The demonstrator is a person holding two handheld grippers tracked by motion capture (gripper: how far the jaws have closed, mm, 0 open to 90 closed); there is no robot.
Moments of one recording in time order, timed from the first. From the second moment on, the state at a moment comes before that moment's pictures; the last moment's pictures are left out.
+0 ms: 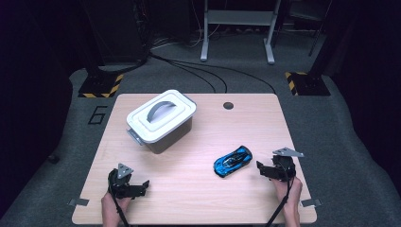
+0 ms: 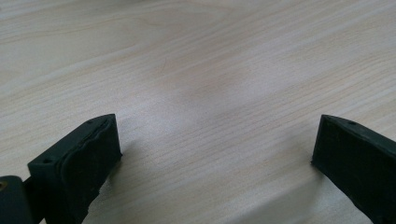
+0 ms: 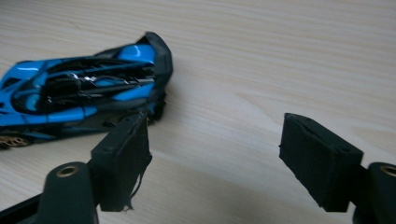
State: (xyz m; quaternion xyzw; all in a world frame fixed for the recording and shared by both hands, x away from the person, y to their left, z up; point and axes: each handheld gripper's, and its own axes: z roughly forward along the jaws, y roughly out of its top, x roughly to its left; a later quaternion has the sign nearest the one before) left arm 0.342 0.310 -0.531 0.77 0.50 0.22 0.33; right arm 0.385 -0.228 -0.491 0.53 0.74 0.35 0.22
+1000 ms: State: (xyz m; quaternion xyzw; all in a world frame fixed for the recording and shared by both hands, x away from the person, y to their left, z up) left arm 0.342 0.310 -0.532 0.77 0.50 0.22 0.33; right arm 0.435 -0.183 -0.489 0.54 0.76 0.32 0.16
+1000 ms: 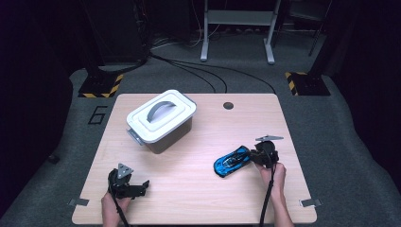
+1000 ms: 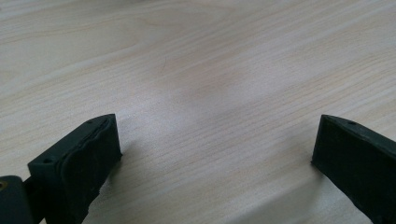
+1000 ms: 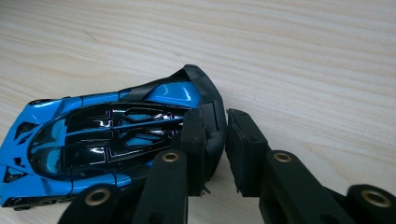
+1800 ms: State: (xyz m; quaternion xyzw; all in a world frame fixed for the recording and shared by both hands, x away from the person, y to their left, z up) left arm 0.341 0.310 -0.532 0.77 0.50 0.22 0.32; right arm 0.470 -0.164 -0.486 0.50 0.79 0.31 0.18
